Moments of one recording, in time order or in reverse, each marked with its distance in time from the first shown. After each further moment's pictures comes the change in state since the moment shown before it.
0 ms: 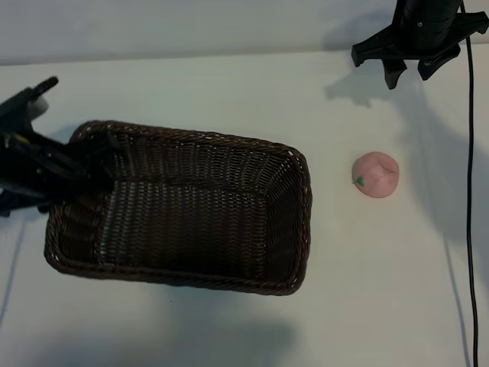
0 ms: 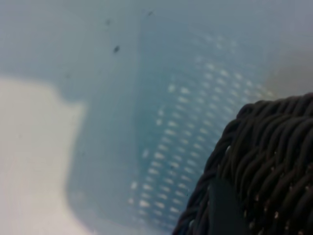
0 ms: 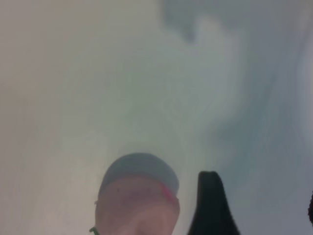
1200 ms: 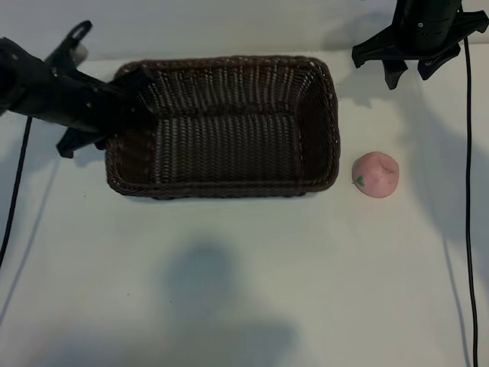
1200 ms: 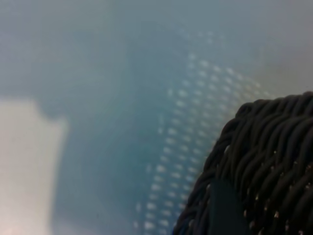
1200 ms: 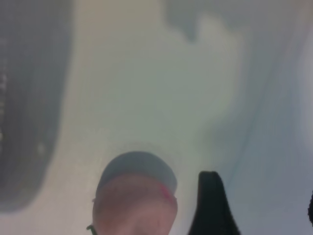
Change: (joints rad) left arm 0.000 0.378 -0.311 -0.360 -0.081 0.204; right arm 0.000 0.000 0.000 0.000 0.001 -0.023
